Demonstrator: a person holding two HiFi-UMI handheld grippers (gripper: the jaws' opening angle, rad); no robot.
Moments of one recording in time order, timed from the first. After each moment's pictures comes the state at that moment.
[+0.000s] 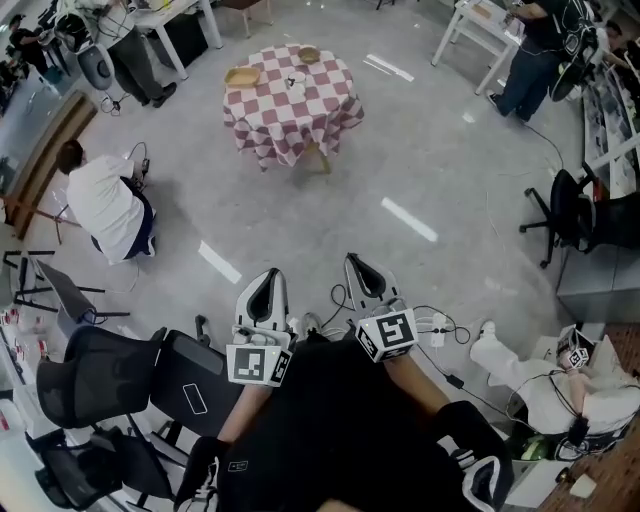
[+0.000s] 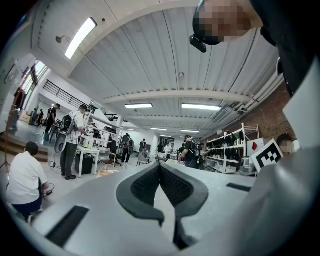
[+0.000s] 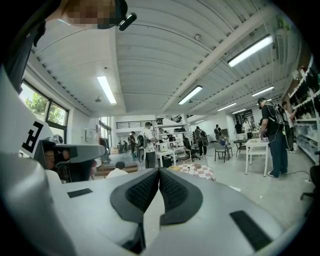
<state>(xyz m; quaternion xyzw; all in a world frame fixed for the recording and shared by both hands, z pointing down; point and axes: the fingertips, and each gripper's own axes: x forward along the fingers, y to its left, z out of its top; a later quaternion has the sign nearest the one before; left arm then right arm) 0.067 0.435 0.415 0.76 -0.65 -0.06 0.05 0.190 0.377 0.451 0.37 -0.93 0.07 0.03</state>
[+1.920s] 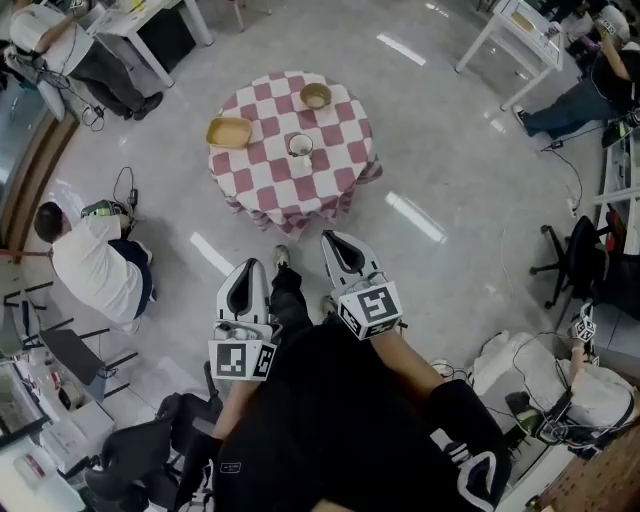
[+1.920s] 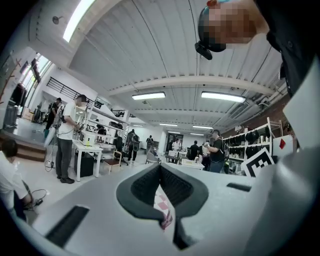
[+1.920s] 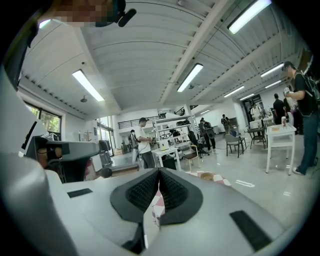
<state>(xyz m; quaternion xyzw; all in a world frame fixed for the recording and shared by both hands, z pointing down) -0.098 -0.022 0.425 0.73 -0.67 -0.05 0.08 0.008 -0.098 0.476 0.33 -0.94 0.12 0.04</state>
